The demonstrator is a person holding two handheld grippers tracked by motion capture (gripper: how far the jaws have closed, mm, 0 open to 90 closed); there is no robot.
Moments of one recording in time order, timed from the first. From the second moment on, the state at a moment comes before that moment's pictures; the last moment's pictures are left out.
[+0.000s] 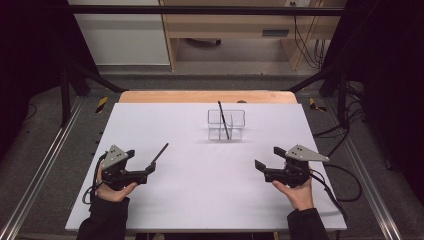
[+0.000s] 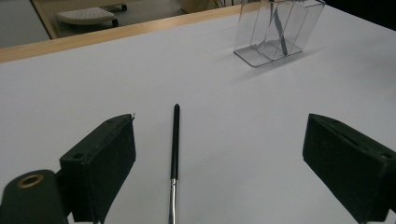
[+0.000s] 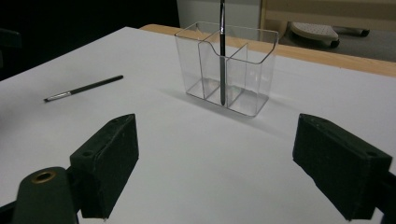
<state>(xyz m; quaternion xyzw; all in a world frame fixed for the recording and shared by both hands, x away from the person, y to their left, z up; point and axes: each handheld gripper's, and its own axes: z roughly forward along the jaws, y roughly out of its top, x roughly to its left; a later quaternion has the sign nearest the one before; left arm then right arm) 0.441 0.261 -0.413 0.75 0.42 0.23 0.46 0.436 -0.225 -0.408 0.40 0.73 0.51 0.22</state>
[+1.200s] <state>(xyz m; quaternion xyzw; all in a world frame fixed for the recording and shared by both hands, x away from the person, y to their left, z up) 0.494 0.249 -0.414 0.80 0.43 0.21 0.36 0.433 -0.223 -0.411 0.41 0.74 0.50 0.22</state>
